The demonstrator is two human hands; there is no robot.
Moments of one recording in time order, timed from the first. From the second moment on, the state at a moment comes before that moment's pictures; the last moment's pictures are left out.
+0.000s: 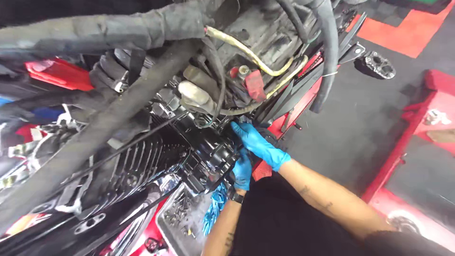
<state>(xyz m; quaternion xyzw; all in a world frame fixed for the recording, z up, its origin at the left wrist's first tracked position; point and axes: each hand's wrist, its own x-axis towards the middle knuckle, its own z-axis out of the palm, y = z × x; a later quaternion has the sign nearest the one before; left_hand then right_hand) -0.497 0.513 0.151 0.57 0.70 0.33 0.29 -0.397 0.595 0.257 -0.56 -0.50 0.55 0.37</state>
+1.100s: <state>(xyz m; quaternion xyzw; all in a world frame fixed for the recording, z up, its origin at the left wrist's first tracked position) -0.497 0.508 0.132 0.55 0.69 0.33 0.32 -0.415 0.590 0.240 -0.65 -0.60 0.25 0.39</state>
